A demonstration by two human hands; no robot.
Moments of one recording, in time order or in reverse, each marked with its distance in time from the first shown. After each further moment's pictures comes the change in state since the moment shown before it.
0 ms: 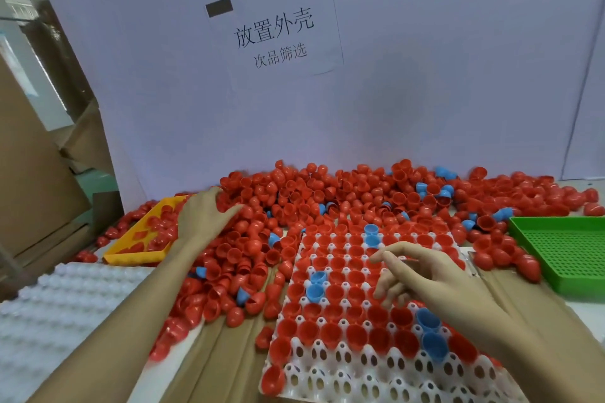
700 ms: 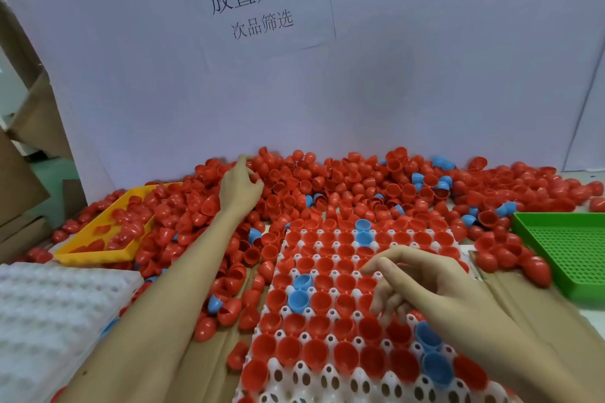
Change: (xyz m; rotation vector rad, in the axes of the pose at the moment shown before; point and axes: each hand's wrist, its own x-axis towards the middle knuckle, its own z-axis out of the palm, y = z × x) left_hand 0.044 0.081 0.087 -0.325 -0.002 -0.006; right_hand 0.007 0.009 -0.005 -0.017 0.000 -0.045
